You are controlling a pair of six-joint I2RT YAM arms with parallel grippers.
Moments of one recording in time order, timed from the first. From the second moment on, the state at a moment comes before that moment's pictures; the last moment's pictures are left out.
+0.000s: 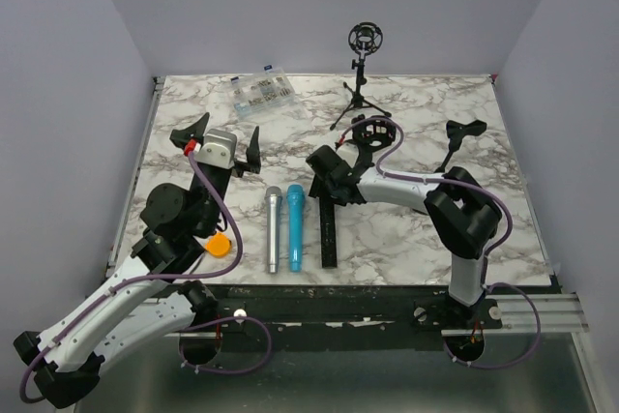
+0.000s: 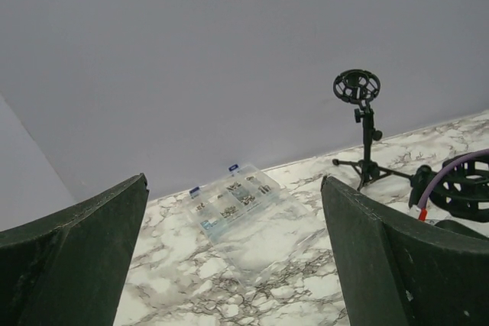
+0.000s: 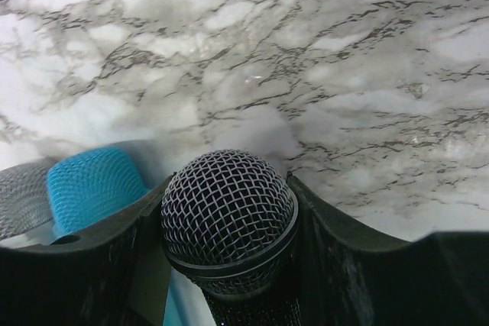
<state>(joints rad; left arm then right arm) -0.79 0.68 0.82 0.21 -0.51 0.35 0.84 1.90 1.23 -0.33 0.31 0.96</state>
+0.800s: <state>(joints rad) -0.80 0.65 0.82 0.21 -0.51 0.35 0.89 1.93 1.24 -0.34 0.46 1.00</state>
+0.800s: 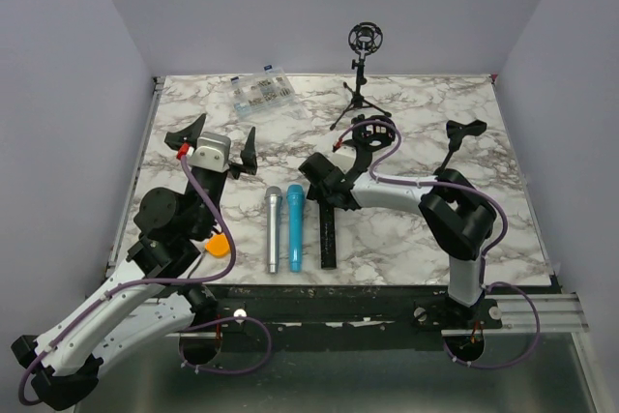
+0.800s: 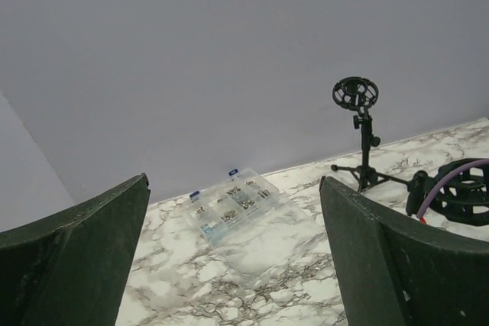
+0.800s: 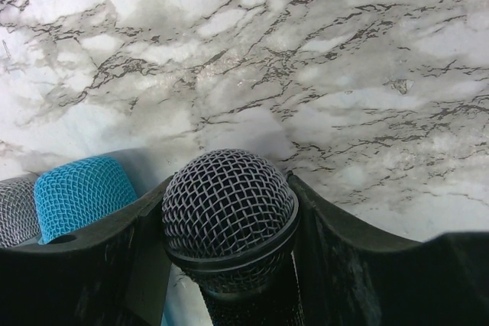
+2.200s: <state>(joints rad) -0.81 0.62 0.81 0.18 -0.50 0.31 1.05 1.08 1.21 -0.35 0.63 0.55</state>
